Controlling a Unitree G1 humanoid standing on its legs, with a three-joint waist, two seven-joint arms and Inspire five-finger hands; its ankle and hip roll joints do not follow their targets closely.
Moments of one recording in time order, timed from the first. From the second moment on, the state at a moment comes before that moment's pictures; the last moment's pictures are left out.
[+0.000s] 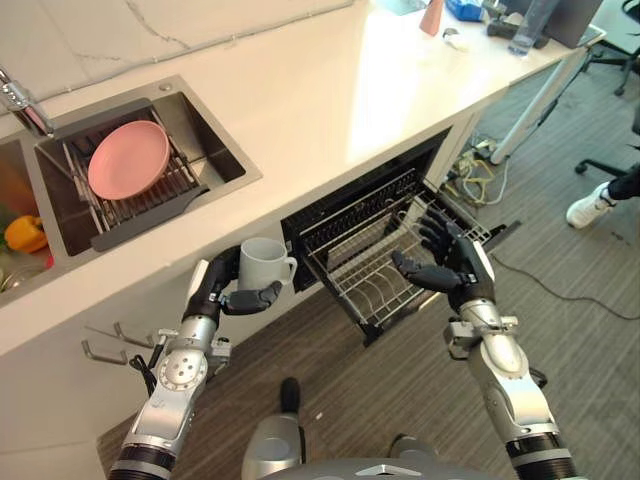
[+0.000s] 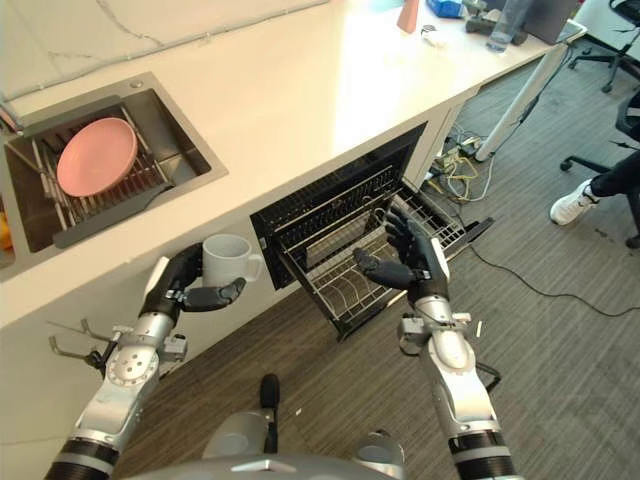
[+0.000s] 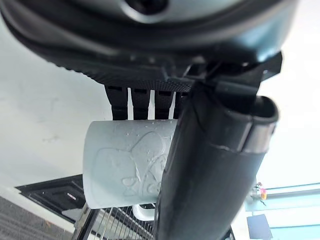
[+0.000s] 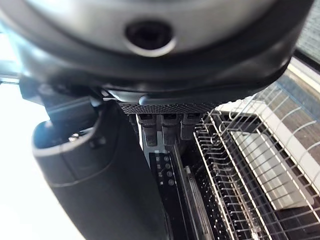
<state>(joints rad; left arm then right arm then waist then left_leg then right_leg) 0.10 0.43 -0.09 0.07 -0.10 -0.06 0.13 0.03 -0.27 0.07 -0.01 0.32 -0.10 -0.07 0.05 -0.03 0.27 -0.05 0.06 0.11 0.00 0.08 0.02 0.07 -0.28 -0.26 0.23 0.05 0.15</state>
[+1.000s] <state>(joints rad) -0.11 0.40 -0.21 0.06 -0.27 -0.04 0.06 0.09 -0.31 0.26 -0.01 0.75 -0.04 0.09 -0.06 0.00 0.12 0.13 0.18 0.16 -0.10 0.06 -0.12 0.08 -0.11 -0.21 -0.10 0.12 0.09</state>
